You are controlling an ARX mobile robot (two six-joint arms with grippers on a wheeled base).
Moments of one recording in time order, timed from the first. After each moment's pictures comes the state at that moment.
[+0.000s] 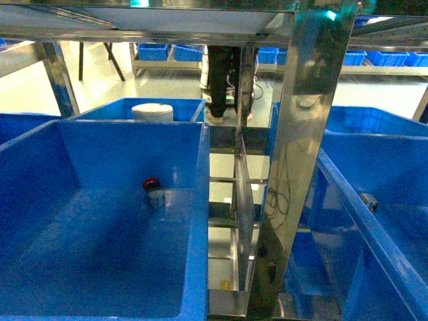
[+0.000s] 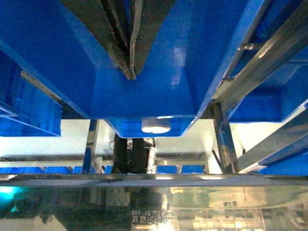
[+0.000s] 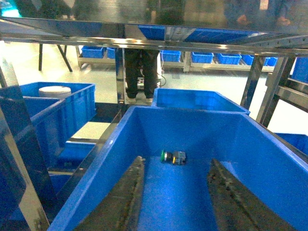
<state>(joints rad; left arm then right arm) 0.00 0.20 0.06 0.15 0.00 0.00 0.00 0.01 0.01 0.00 0.00 -0.01</state>
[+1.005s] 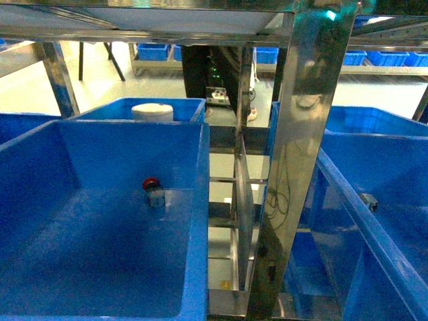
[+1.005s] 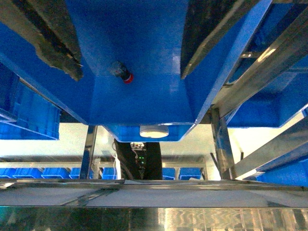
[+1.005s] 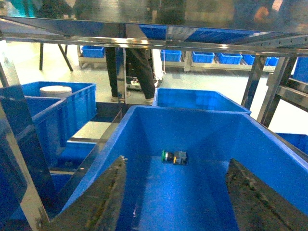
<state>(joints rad) 0.00 0.01 0.01 0.00 0.00 0.00 0.00 0.01 0.01 0.00 0.00 -0.01</state>
